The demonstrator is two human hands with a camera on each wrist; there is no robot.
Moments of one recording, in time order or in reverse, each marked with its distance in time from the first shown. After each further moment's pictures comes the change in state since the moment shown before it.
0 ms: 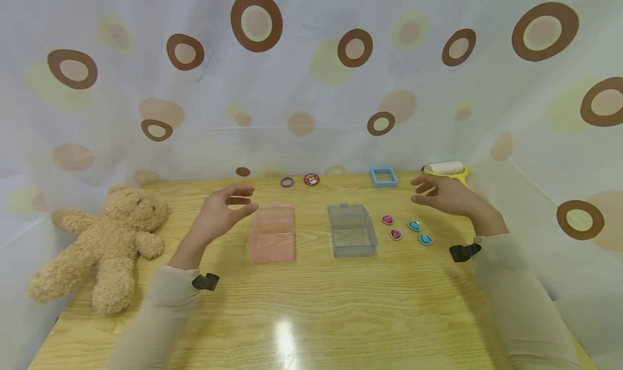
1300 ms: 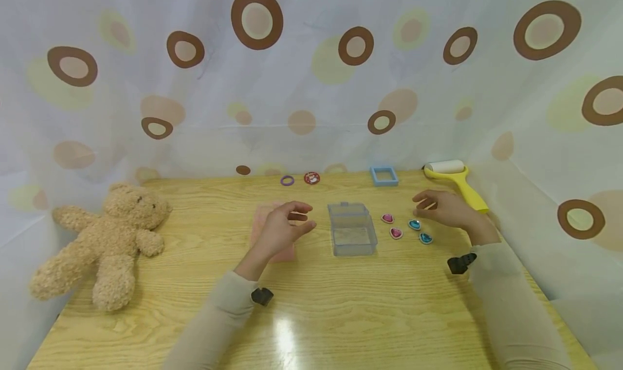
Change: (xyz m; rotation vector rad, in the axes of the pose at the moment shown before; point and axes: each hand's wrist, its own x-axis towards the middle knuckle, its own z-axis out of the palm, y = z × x) left_hand 0.013 0.028 0.116 -0.168 -0.034 -0.007; right_hand -0.001 0.039 0.037 0.035 -0.002 0.015
